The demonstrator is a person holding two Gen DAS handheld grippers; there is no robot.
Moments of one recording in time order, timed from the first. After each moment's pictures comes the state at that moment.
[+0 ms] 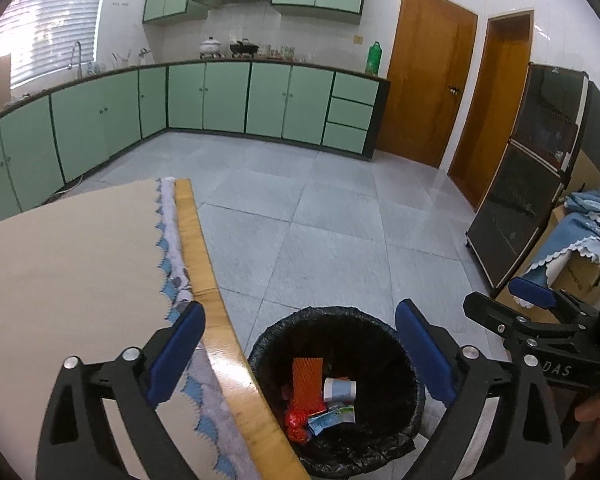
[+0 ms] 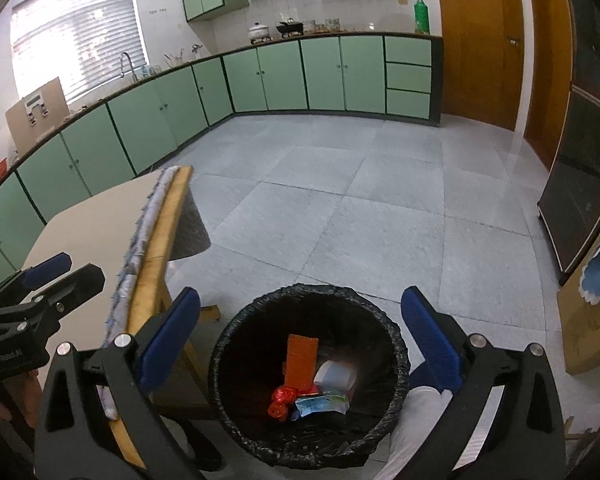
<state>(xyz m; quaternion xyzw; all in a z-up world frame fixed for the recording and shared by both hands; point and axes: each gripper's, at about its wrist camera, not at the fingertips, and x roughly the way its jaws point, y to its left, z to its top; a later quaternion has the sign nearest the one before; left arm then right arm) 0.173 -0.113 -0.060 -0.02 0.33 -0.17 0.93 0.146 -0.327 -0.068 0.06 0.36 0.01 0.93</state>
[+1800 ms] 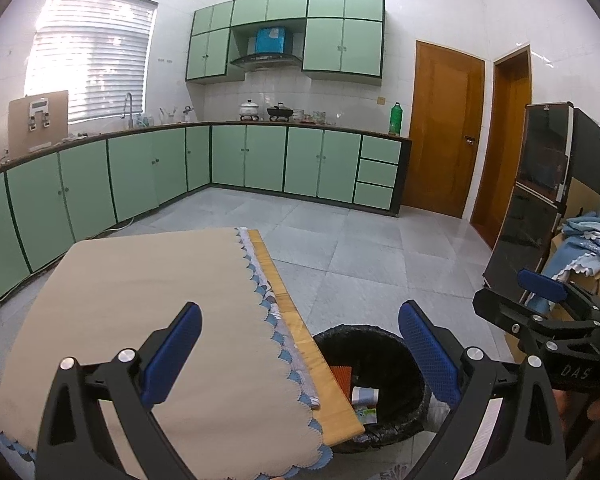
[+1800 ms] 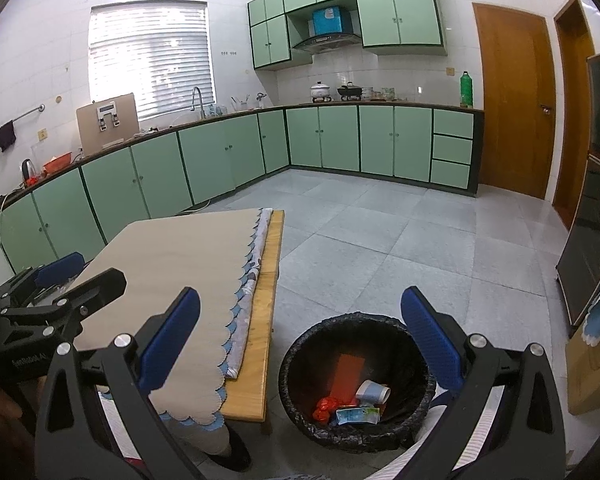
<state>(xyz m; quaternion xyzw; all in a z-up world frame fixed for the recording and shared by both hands) 0.013 -0.037 0.003 -0.02 0.23 -0.10 0.97 -0.002 -0.240 0.012 0.02 0.25 0.09 0.96</state>
